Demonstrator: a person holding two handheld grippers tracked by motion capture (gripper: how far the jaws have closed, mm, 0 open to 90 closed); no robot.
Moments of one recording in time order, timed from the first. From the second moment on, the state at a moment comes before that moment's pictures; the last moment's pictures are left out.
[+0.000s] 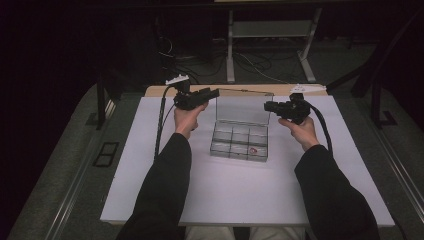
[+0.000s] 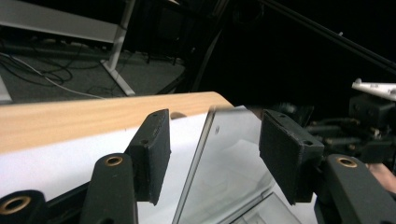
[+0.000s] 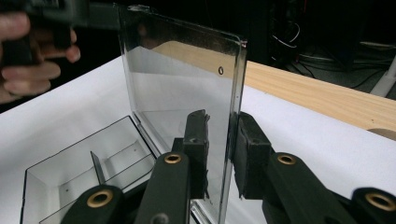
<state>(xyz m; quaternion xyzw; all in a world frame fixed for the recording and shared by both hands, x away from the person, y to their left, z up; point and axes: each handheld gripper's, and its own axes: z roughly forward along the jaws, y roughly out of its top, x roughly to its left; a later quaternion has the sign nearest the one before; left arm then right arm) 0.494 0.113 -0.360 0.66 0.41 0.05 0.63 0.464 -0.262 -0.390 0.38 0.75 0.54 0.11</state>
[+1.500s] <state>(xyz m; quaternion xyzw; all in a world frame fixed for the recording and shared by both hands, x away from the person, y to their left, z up) 0.500 0.106 -0.354 0.65 0.44 -0.07 0.61 0.456 -0.252 -0.379 0.40 0.75 0.52 0.09</state>
